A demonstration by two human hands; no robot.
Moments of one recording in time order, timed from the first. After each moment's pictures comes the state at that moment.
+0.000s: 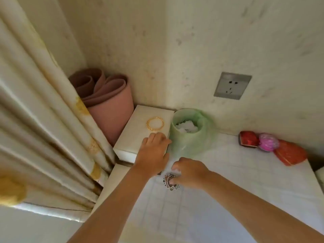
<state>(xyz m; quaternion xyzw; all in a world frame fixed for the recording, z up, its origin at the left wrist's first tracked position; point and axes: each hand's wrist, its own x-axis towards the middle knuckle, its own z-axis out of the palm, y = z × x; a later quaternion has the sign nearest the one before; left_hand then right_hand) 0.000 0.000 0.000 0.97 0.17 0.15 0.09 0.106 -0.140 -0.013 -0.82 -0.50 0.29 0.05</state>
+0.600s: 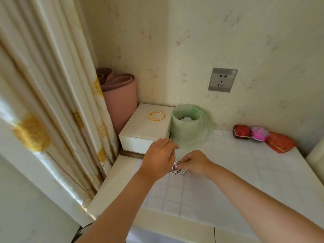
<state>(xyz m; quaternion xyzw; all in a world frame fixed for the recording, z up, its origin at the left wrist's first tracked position) -0.045 -0.047 -0.038 0.94 0.08 0.30 0.12 0.088 -0.171 -0.052 -0.84 -0.31 0.31 0.32</state>
